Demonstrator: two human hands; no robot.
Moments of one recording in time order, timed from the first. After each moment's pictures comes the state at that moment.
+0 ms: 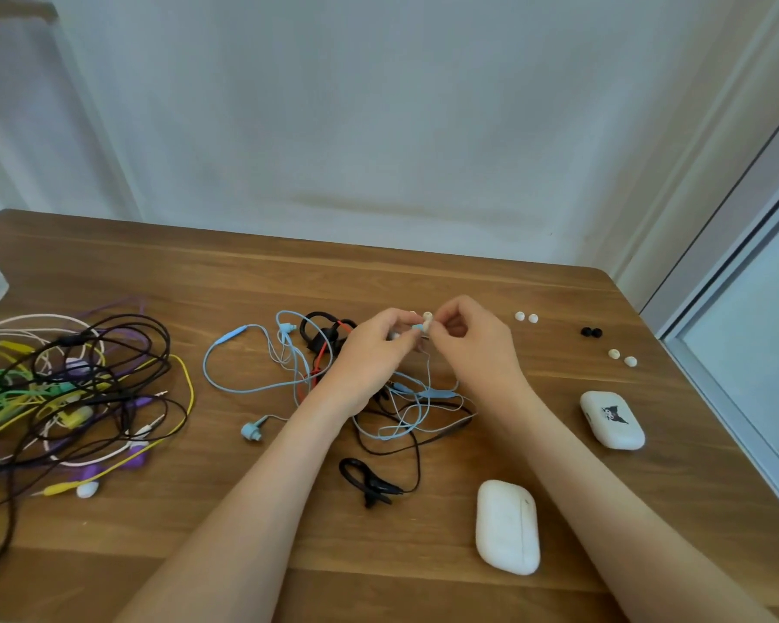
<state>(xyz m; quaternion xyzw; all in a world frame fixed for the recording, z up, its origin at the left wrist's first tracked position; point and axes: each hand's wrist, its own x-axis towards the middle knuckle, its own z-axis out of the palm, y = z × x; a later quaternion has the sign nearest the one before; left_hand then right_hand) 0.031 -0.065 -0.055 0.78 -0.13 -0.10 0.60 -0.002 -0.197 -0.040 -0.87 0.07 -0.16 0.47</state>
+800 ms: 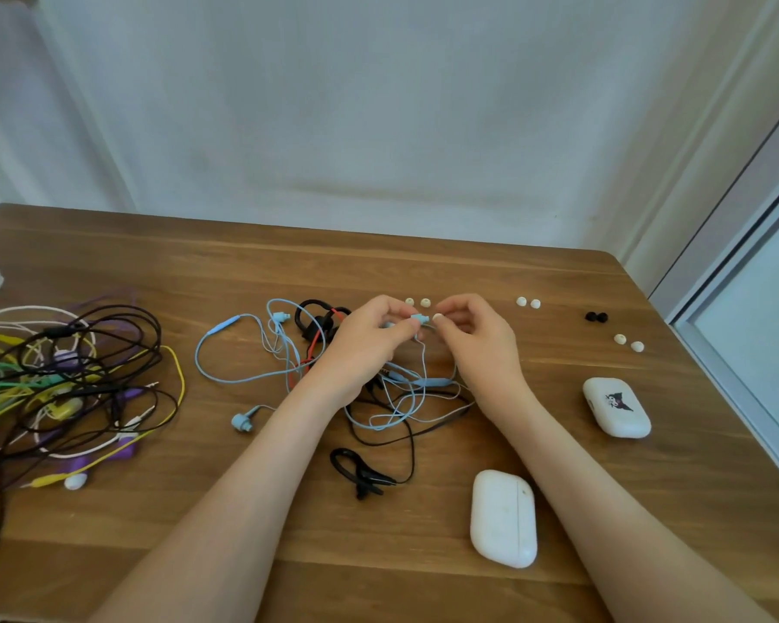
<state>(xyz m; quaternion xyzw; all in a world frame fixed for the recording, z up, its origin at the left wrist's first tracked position) 0.035 -0.066 -0.059 0.77 -0.12 -0.12 0.61 -0.002 -0.205 -0.064 -0.80 0.09 -0.17 0.57</state>
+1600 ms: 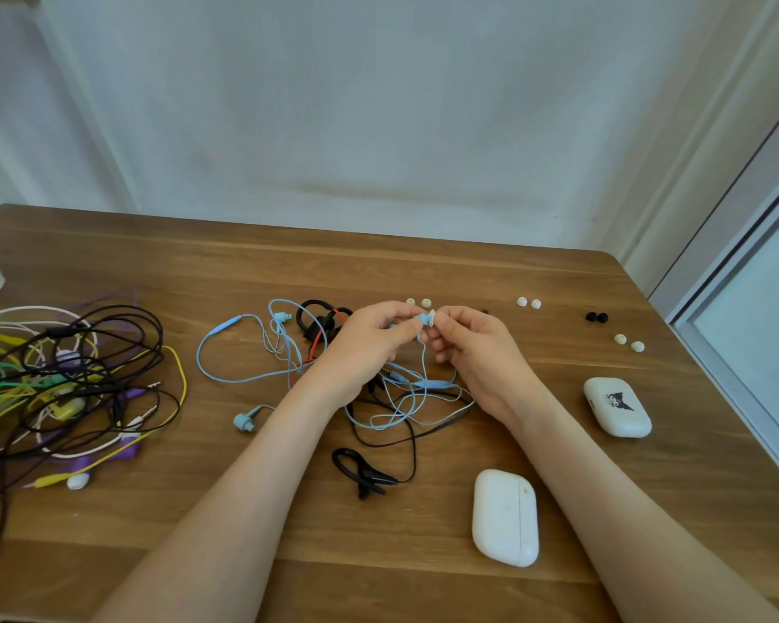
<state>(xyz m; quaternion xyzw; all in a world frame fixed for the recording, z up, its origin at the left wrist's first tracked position) 0.035 -0.062 -0.060 0.75 -0.15 -0.14 0.63 -0.003 -0.209 -0.061 -0.65 0.06 -0.01 0.76</state>
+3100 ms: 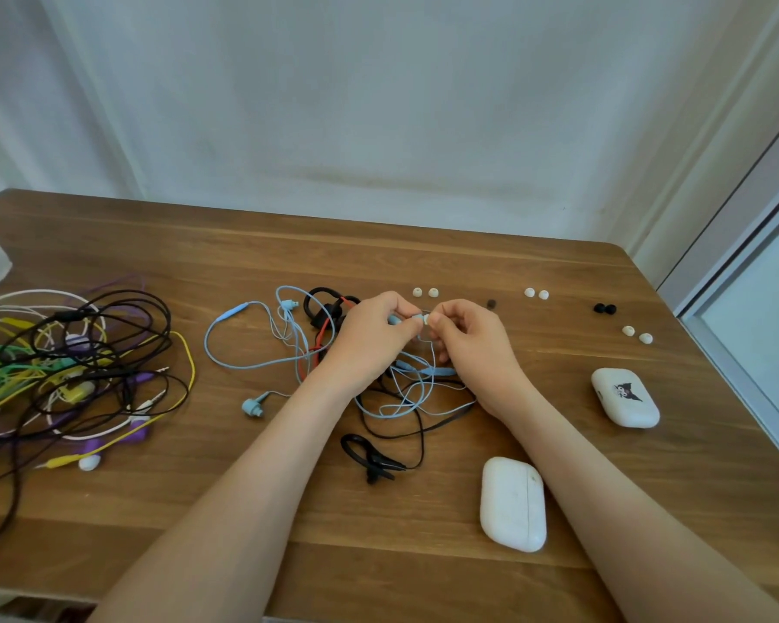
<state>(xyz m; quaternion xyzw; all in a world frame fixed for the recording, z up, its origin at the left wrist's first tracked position) 0.030 -0.064 -0.062 0.85 -0.13 -0.05 0.51 -0.005 -0.197 -0.068 -0.81 0.08 -0.09 0.57</state>
